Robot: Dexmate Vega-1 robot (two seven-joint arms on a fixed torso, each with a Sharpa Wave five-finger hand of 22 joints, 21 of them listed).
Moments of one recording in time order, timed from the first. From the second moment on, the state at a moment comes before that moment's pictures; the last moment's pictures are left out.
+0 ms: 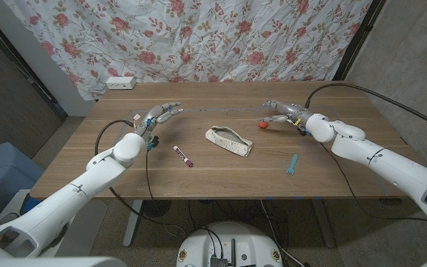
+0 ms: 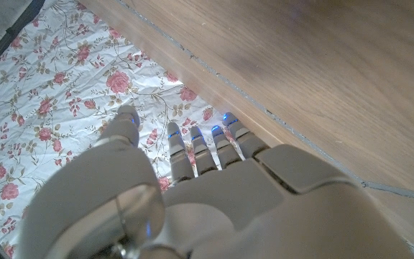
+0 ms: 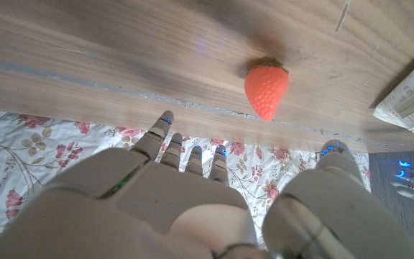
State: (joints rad) left arm 0.91 0.74 0.43 -1.55 -0.18 -0.07 0.23; left_hand 0.60 0.14 0.29 -0.11 0.17 0.36 -0.13 0.17 0.18 0.22 -0.07 0.18 0.18 0.11 -0.03 0.17 0.17 0.17 -0.01 0.18 0.17; right arm -0.57 -0.78 -0.72 -1.37 -0.38 0.06 0.03; right_hand 0.43 -0.13 0.16 -0.03 0.36 0.04 -0.13 0.18 0.19 -0.04 -0.01 0.19 0.20 -0.05 0.06 0.21 0.27 0.20 0.07 0.18 0.16
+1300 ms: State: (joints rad) left arm 0.86 0.59 0.42 -1.27 -0.34 -0.36 0.16; left_hand 0.43 0.18 0.31 -0.05 0.18 0.17 -0.05 0.16 0.17 0.09 -0.04 0.18 0.18 0.05 -0.04 0.17 0.17 0.11 -0.03 0.18 0.17; right arm -0.59 -0.64 -0.60 -1.16 -0.03 0.21 -0.02; right_hand 0.24 -0.09 0.11 0.05 0.33 0.08 -0.09 0.19 0.18 0.07 -0.01 0.21 0.19 -0.01 0.01 0.22 0.26 0.22 0.04 0.19 0.16
